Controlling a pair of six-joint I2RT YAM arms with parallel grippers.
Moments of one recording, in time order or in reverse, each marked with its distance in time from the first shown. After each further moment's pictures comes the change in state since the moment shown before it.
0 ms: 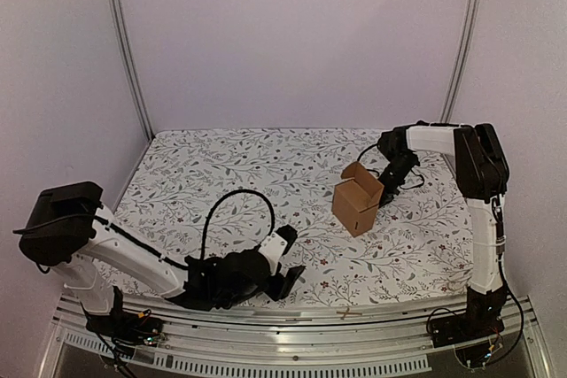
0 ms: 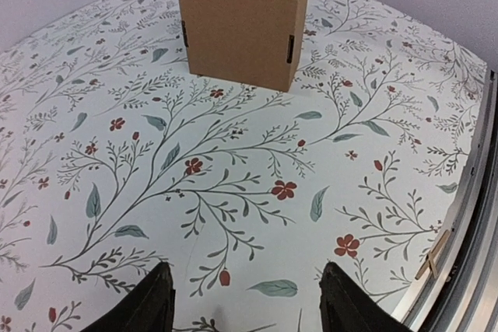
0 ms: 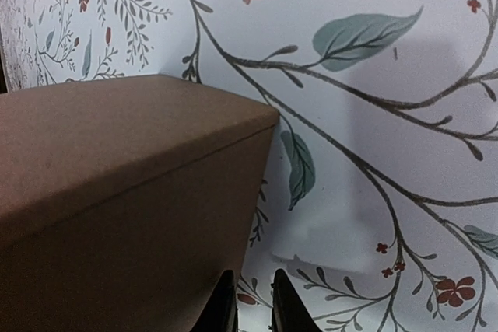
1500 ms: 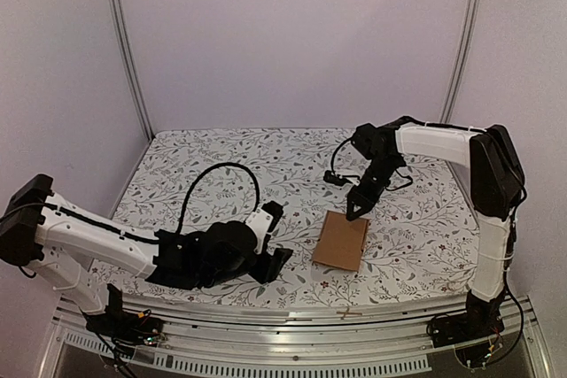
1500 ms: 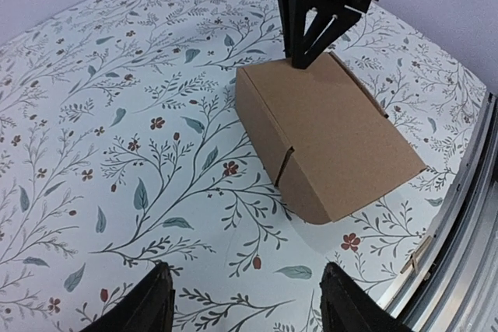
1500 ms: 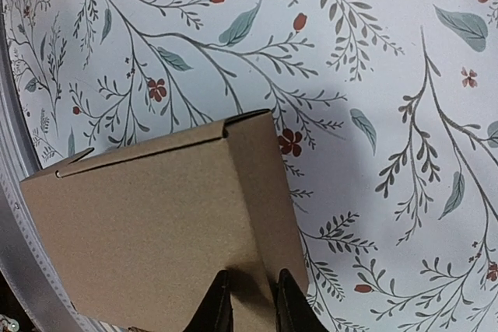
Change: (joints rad) left arm 0.071 -0.222 0.079 -0.373 0.068 -0.084; right arm 0.247 -0.240 -0.143 0.078 0.203 -0.026
